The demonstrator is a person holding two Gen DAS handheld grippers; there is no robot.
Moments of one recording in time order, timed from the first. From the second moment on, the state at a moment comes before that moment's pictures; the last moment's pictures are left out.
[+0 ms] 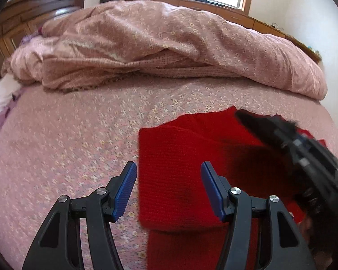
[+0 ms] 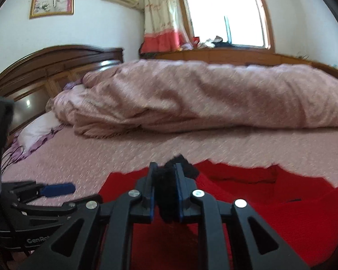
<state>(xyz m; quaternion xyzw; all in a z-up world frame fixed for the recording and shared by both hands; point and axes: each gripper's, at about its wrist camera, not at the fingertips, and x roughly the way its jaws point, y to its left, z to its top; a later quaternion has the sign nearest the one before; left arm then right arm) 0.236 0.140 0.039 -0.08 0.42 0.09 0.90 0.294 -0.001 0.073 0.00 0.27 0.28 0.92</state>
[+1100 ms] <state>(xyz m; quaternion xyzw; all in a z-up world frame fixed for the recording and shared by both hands) 0.268 0.102 -0.004 -0.20 0.45 -0.06 0.87 0.291 -0.299 0.049 0.11 0.41 0.17 0.89</state>
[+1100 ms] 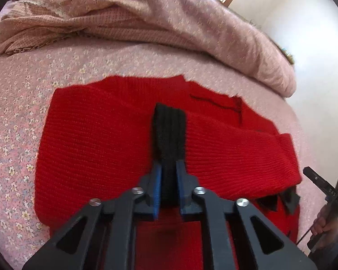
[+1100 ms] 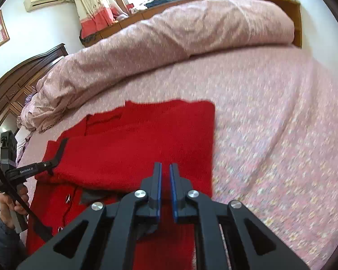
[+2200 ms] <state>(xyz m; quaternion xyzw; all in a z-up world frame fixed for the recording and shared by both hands) 0.294 0.184 -0.024 -0.21 0.45 0.04 0.87 0.313 -0.198 0.037 0.00 0.46 0.22 0.86</state>
